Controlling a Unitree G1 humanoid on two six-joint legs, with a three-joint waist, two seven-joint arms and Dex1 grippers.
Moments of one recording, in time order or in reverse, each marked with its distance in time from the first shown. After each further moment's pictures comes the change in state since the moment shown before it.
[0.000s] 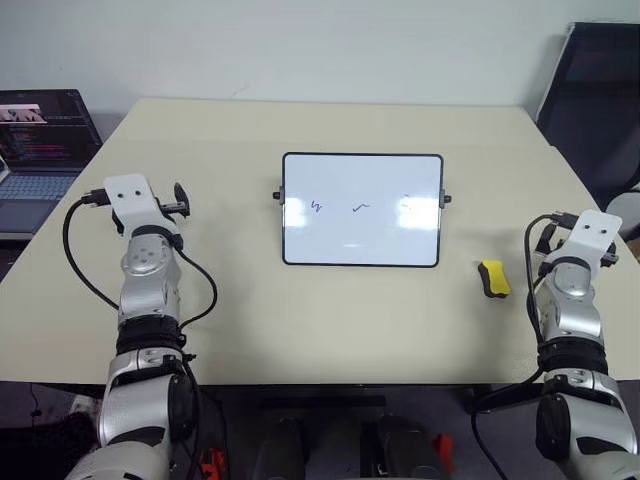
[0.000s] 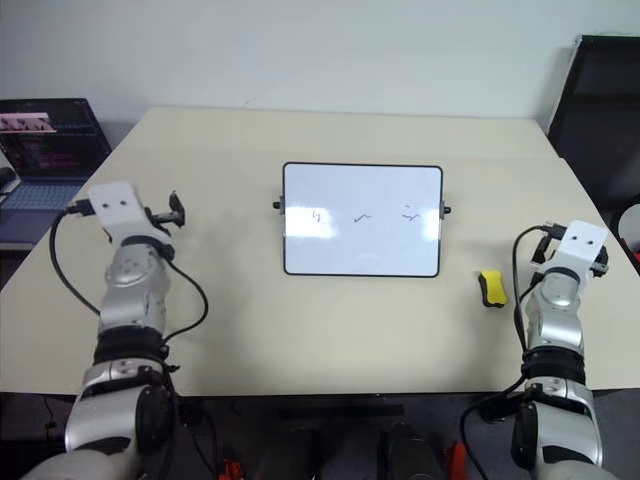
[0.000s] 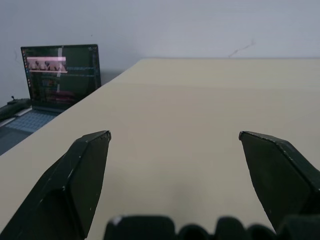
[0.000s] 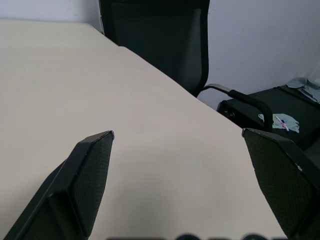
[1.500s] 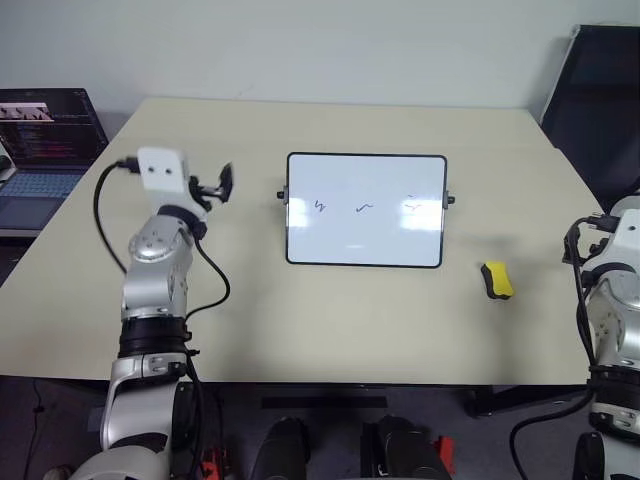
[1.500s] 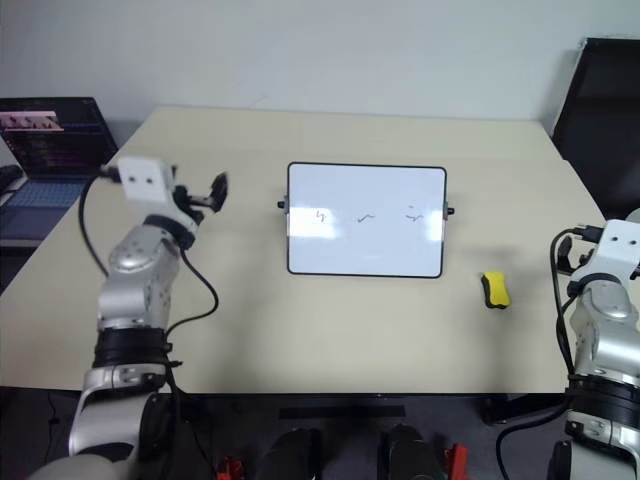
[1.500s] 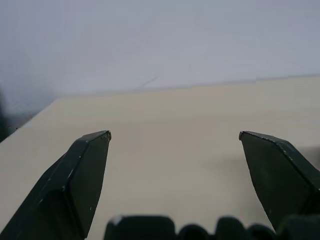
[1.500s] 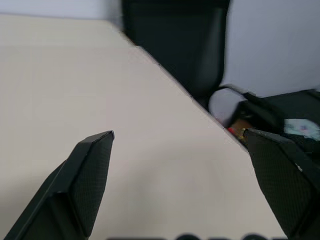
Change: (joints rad) left arm -0.035 -0.005 -0.137 -0.340 -0.155 0.218 -0.414; right arm 0.216 -0.142 -0.057 -0.527 0.188 0.502 0.258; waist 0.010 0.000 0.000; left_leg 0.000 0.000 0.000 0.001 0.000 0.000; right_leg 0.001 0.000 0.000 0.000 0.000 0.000
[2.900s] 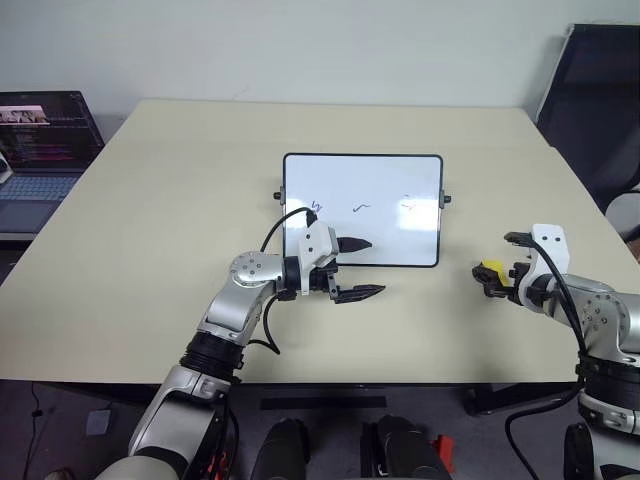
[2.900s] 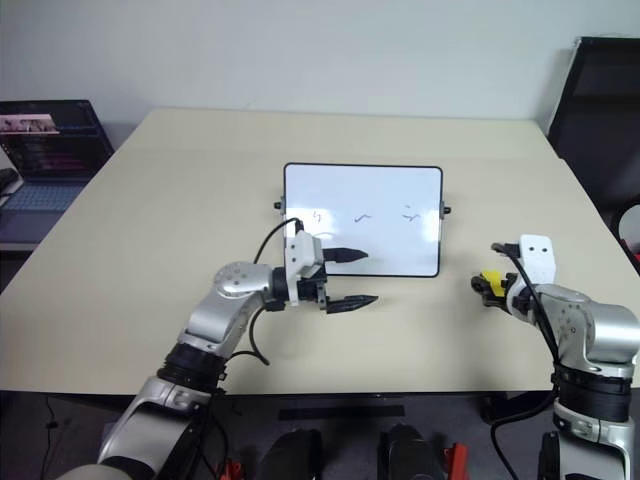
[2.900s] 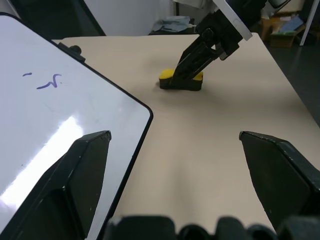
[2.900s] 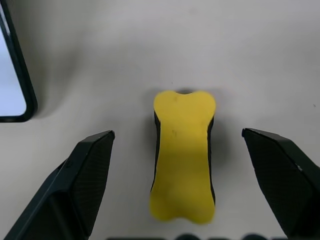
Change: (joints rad) left arm 0.098 -0.106 -0.427 -0.024 0.040 -0.164 -0.713; right arm -0.075 0.052 0.105 -0.221 0.164 0.739 0.173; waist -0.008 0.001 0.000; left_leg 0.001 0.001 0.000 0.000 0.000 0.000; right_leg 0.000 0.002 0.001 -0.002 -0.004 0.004
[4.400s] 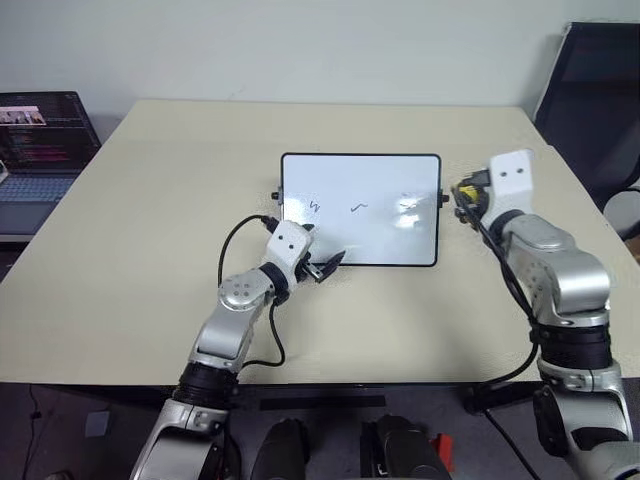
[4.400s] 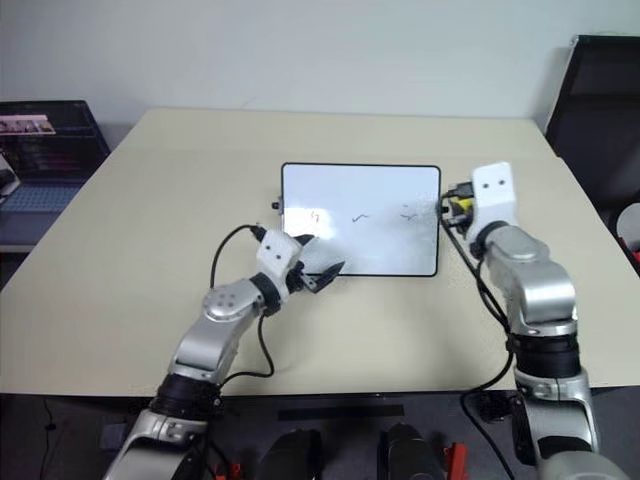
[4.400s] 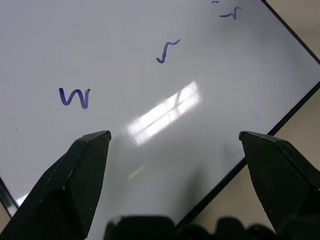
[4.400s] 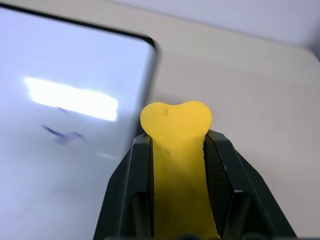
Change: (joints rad) left arm 0.178 -0.053 0.105 -0.162 0.203 0.116 0.572; right arm -0.255 0.098 0.312 0.013 -0.237 -0.432 0.004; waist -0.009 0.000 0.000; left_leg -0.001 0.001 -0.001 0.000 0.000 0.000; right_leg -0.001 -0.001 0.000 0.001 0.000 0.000
